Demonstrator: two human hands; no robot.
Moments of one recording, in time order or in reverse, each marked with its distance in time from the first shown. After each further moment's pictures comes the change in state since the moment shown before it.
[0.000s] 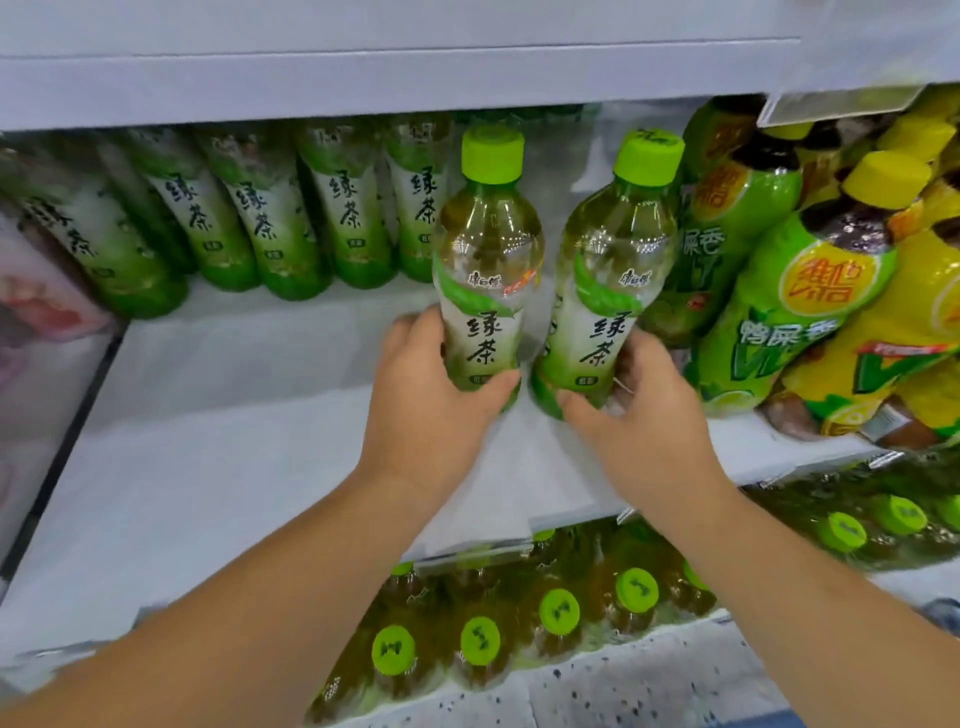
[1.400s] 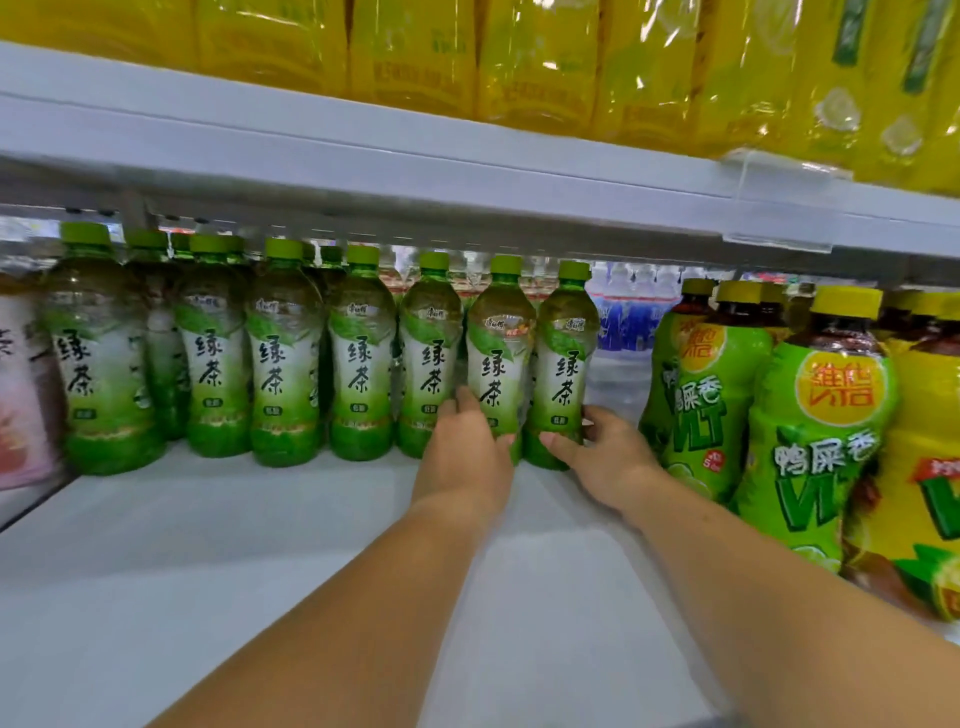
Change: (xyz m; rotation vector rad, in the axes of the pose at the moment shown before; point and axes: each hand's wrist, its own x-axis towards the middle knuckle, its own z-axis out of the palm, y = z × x) left_hand 0.114 -0.027 0.074 0.316 0.191 0.174; right_hand 0.165 0.042 0.046 -0.029 0.092 -0.107
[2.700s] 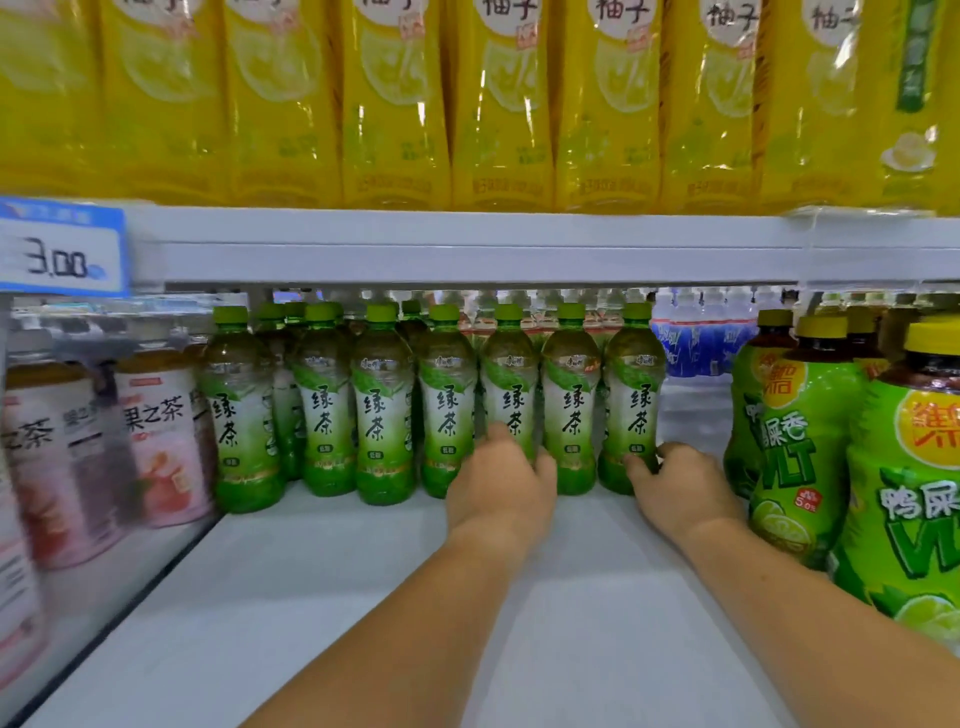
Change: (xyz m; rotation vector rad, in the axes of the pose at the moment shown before) left_hand -0.004 -0.016 -0.052 0.074 0.014 -0.051; right_hand -0.008 -0.021 0.011 -0.362 0.153 0.056
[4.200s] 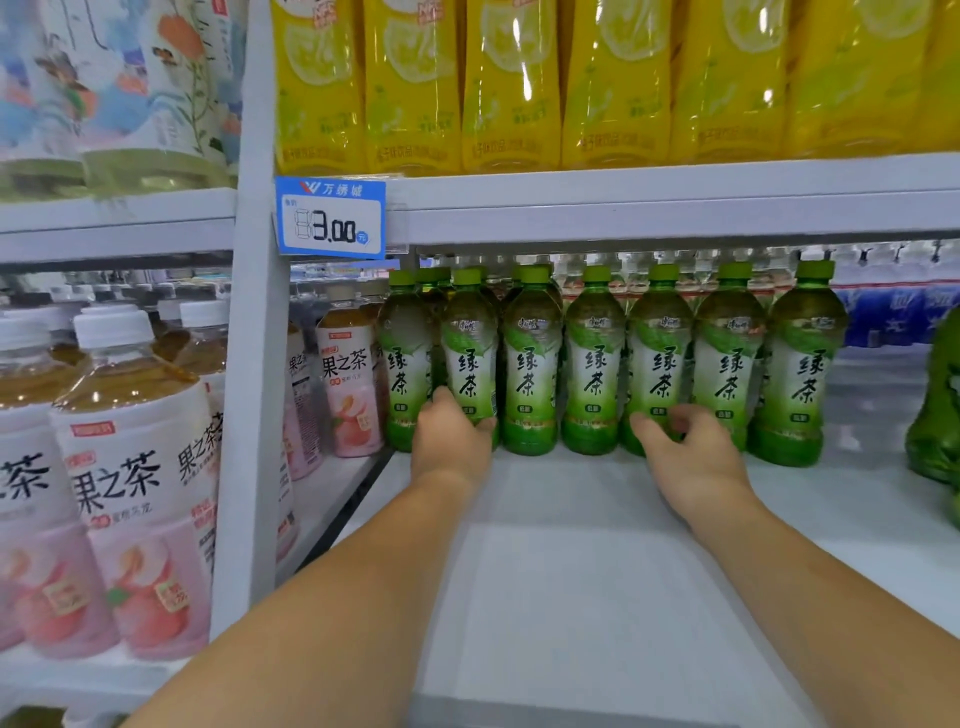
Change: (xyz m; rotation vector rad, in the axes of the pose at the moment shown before) left_hand 0.026 -0.149 -0.096 -0.071 0.239 -0.236; right_hand -0.080 -0.107 0.050 0.574 -0.137 -0.018
